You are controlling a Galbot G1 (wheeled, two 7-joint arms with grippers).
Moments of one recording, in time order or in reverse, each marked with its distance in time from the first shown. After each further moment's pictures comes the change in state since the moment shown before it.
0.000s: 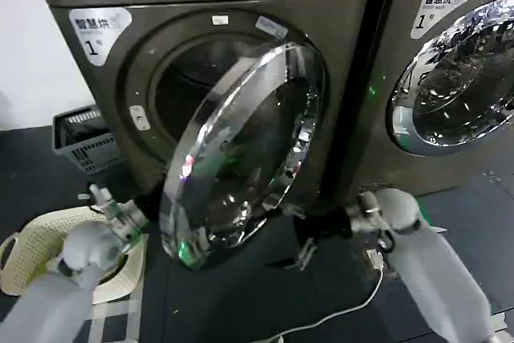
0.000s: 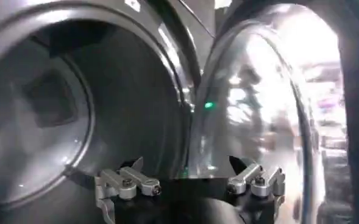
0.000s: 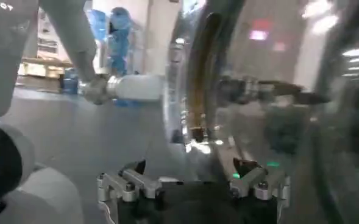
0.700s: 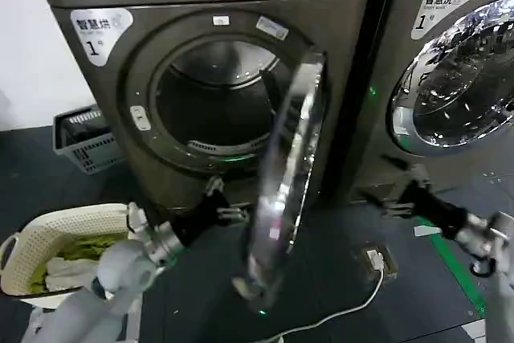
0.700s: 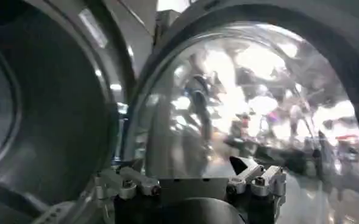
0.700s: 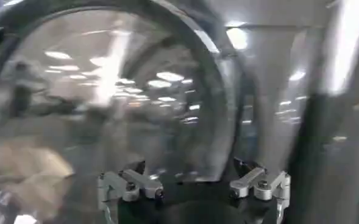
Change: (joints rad) left arm 0.043 -0.070 0.142 -0.126 0.042 -0.010 0.011; right arm -0.395 0.186 0.683 0.287 -0.021 0.088 0.542
